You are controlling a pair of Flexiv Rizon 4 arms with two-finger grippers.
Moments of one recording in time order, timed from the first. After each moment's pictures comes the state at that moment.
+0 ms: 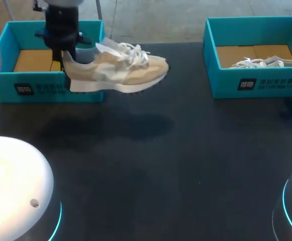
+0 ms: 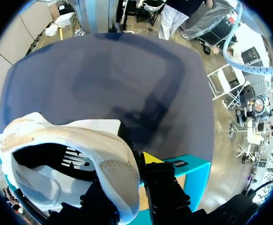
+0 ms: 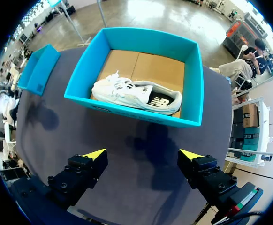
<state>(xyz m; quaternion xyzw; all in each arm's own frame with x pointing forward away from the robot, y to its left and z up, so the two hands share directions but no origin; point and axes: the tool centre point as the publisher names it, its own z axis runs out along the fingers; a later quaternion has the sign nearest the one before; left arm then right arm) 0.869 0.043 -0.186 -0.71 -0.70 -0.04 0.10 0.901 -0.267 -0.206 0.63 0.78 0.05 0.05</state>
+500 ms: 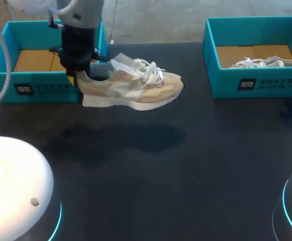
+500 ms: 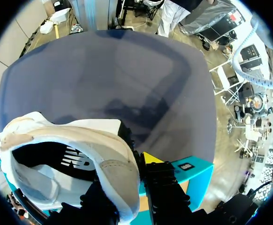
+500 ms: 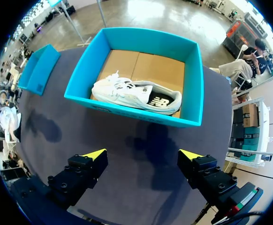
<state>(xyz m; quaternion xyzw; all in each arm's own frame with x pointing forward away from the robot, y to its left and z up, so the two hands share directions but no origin) 0.826 0.005 -0.200 -0.72 -0.69 -0.07 0.09 0.901 -0.267 -0.206 0.63 0.78 0.05 0.05</state>
